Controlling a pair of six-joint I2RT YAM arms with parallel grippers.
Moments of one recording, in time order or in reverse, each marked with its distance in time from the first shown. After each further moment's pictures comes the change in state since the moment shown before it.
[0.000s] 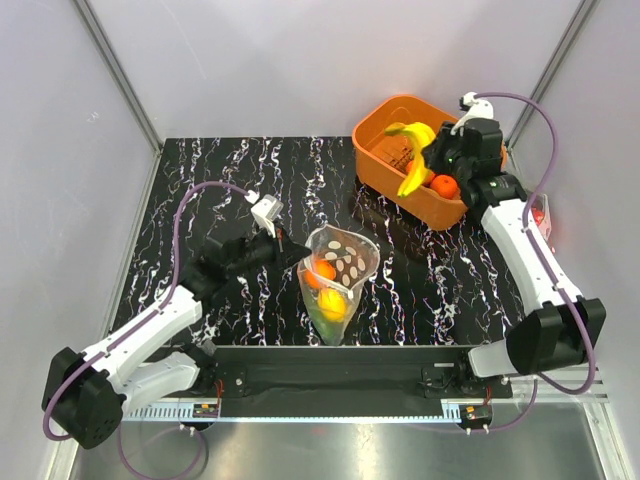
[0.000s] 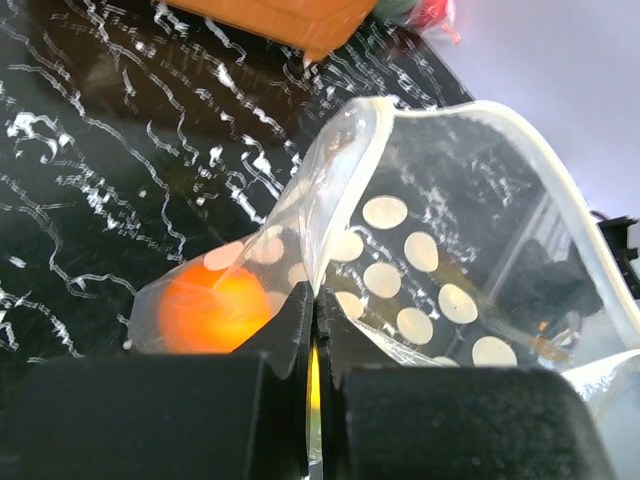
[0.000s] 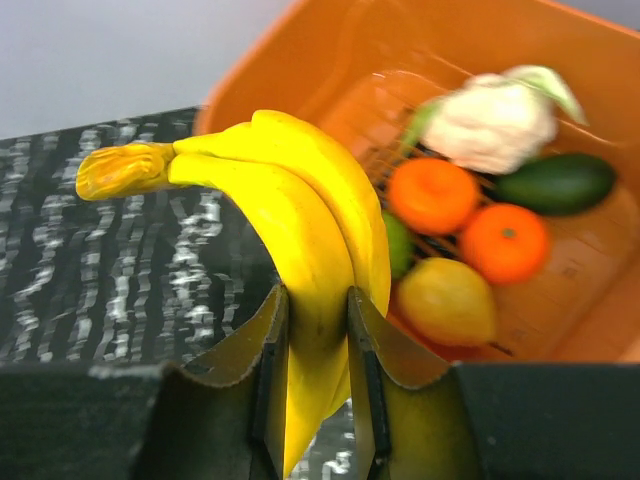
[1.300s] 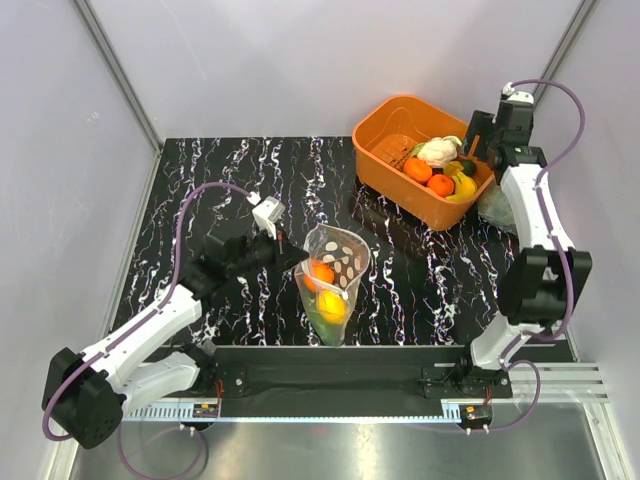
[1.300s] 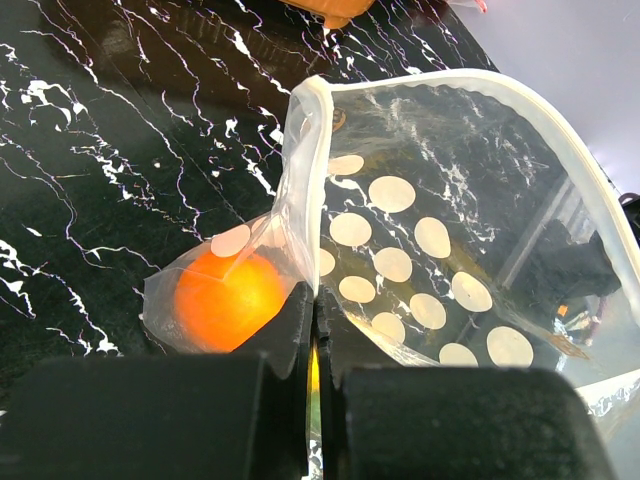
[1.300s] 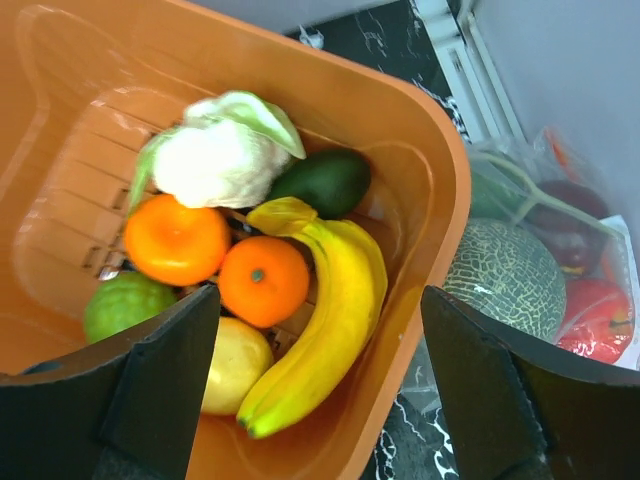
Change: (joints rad) left arm 0.000 0.001 0.021 -0.093 -0.013 0.039; right arm -0.284 0.339 0.255 -0.136 0.148 -0.151
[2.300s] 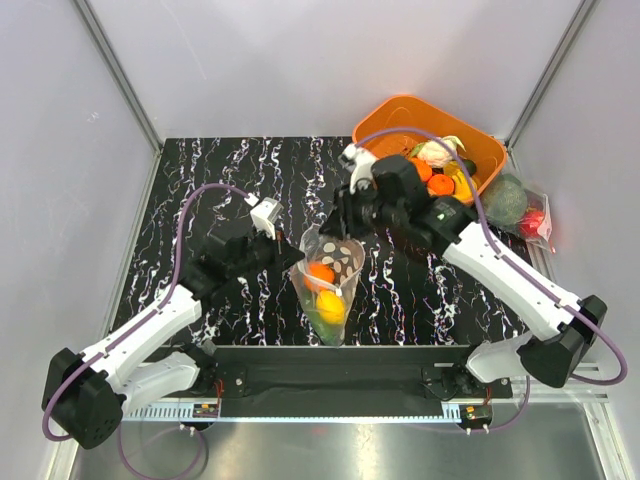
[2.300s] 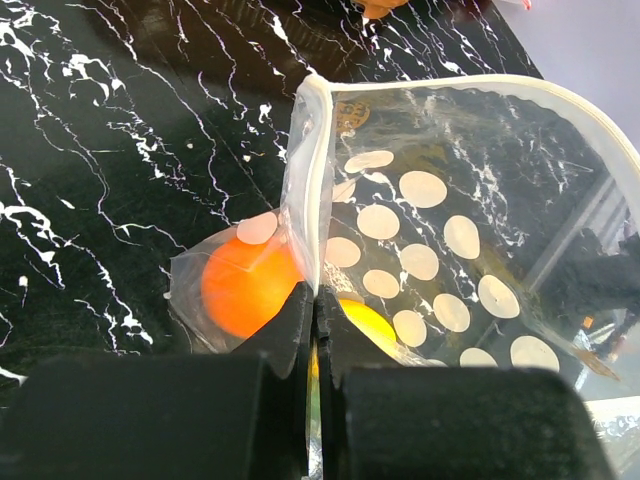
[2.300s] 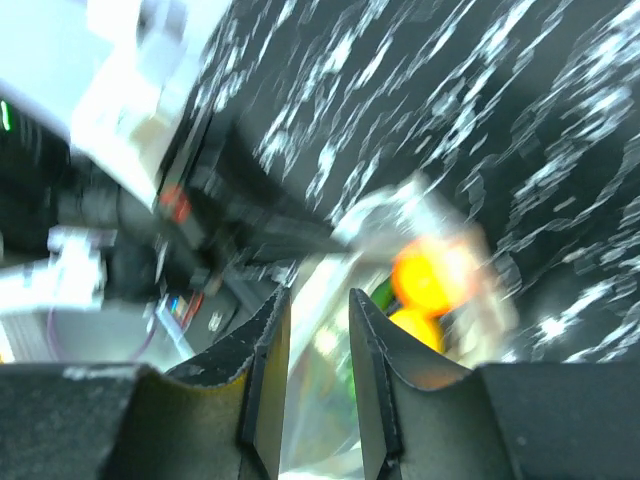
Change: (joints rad) left arm 0.000 -0.002 0.000 -0.047 -0.069 0.000; right arm 0.816 -0.364 -0.161 -0.154 -0.438 0.240
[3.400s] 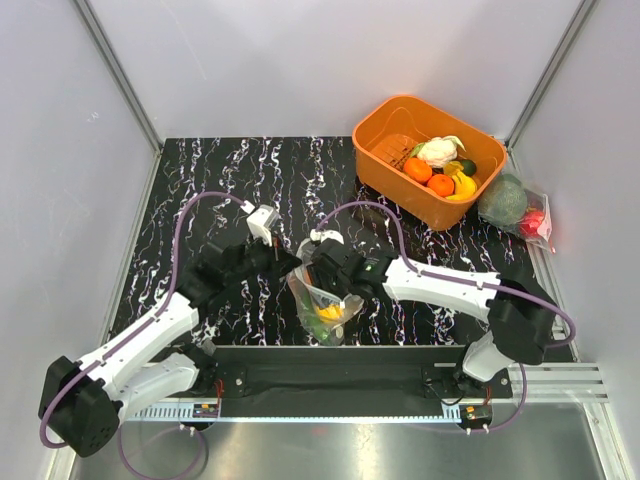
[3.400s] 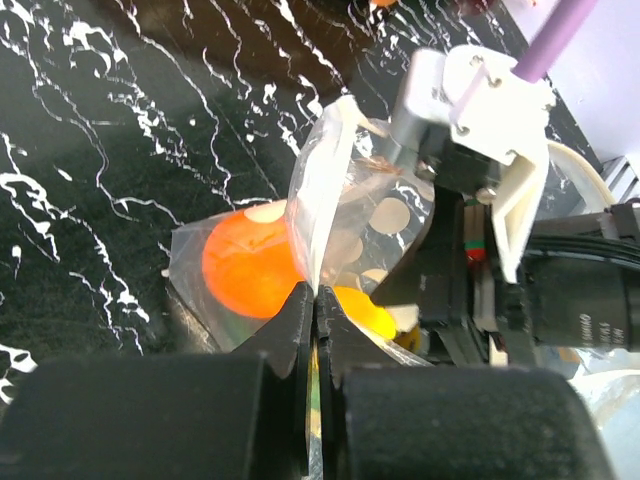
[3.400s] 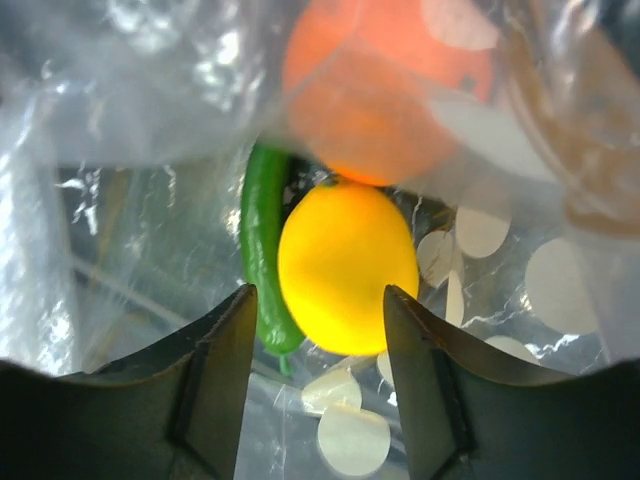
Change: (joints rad) left arm 0.000 -0.053 -0.059 0.000 -0.013 -0.027; right arm 0.312 0.185 -0.386 0.078 0.376 0.203
